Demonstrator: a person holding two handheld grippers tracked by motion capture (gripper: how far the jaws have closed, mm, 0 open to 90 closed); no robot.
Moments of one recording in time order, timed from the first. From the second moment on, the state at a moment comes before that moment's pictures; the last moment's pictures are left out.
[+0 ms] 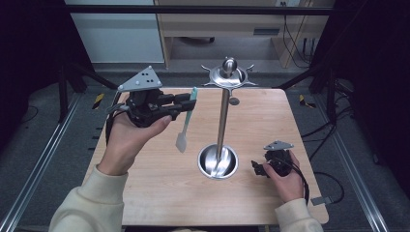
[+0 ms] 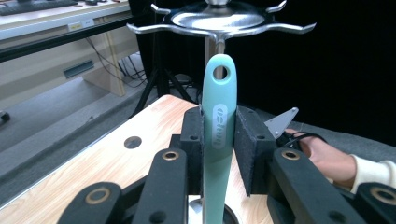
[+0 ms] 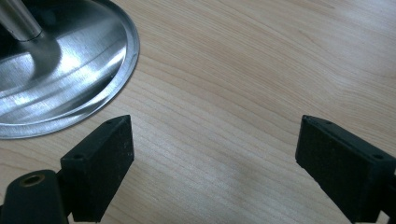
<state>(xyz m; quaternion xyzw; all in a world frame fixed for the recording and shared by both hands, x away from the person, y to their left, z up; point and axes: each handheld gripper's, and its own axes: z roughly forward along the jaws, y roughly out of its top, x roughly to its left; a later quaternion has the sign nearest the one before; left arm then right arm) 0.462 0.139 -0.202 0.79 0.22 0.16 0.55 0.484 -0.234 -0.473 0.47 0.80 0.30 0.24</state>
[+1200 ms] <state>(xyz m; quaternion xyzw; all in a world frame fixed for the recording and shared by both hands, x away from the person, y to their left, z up) 0.474 0.121 -0.197 0.79 0.22 0.16 0.56 0.484 -0.234 -0.472 0.47 0.80 0.30 0.24</state>
